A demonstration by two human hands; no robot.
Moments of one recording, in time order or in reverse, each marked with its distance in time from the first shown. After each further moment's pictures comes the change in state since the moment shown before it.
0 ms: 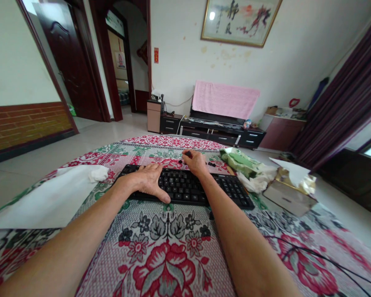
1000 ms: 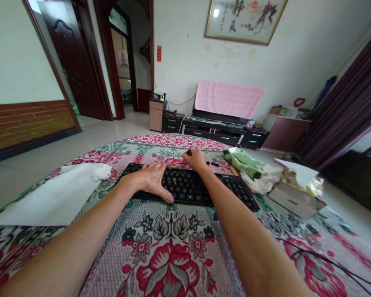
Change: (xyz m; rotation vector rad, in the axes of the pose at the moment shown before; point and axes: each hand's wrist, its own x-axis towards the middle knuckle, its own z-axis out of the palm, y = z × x) left_hand 0.003 -0.004 0.002 -0.041 0.005 0.033; right_hand 0.014 -0.011 0.009 -0.168 -0.069 0.102
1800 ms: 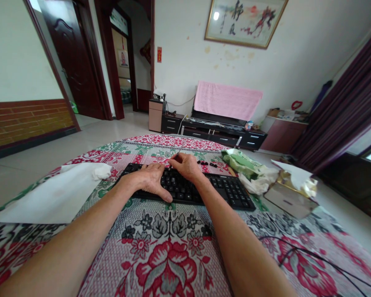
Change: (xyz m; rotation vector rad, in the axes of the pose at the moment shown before) left_hand -0.005 0.002 -0.001 0.051 0.034 0.005; right_hand -0.046 -0.031 -0.004 0.222 -0.129 -0.323
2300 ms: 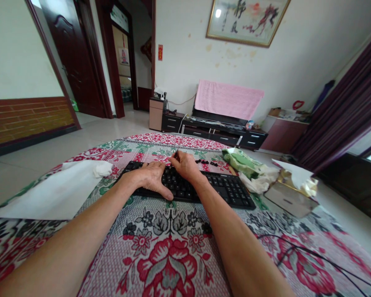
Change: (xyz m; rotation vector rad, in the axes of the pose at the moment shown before) left_hand 0.000 0.000 0.001 -0.001 0.035 0.018; right_hand 0.000 -0.001 0.006 -0.204 0.062 -0.101
